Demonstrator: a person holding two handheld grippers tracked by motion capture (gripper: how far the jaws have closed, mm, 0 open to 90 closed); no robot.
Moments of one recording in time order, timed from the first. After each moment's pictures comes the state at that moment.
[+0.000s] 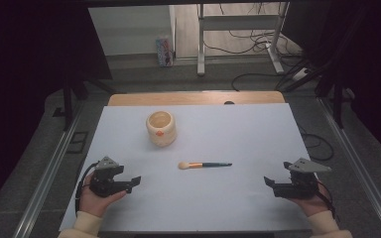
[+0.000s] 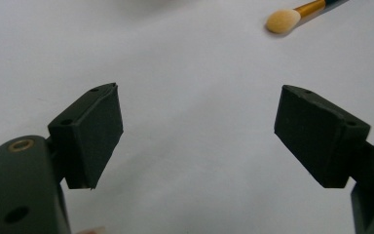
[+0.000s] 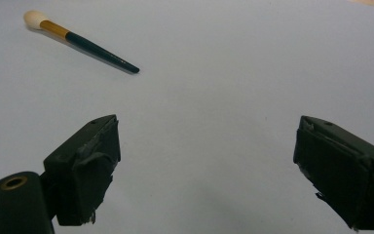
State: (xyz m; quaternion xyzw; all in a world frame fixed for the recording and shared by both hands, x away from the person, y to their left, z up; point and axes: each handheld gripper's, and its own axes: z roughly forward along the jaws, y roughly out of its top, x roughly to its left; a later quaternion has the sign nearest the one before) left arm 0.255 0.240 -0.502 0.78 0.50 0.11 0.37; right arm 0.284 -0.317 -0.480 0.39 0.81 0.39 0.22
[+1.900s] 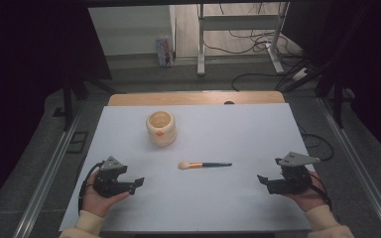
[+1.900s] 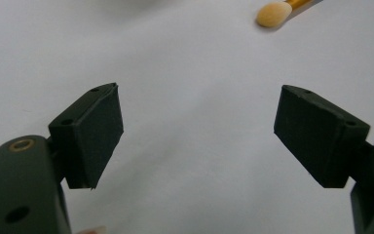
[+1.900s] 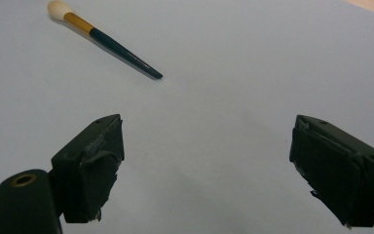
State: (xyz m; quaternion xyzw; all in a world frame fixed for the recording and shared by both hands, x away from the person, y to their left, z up) left arm 0.255 0.230 -0.502 0.79 0.48 0.11 0.36; right arm 0.292 -0.293 -0.460 0.35 0.84 0.36 0.20
